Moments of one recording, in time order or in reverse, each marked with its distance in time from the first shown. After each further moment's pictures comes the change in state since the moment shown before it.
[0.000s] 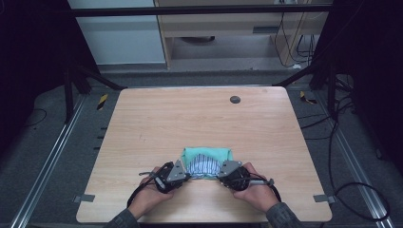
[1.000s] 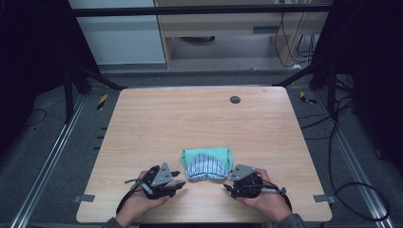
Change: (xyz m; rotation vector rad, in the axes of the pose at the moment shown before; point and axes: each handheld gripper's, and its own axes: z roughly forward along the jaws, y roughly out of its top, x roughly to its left) left arm -0.003 -0.019 -0.035 -0.086 0.058 -0.133; right arm 0.005 -0.028 -0.024 -0.017 -0.071 0.116
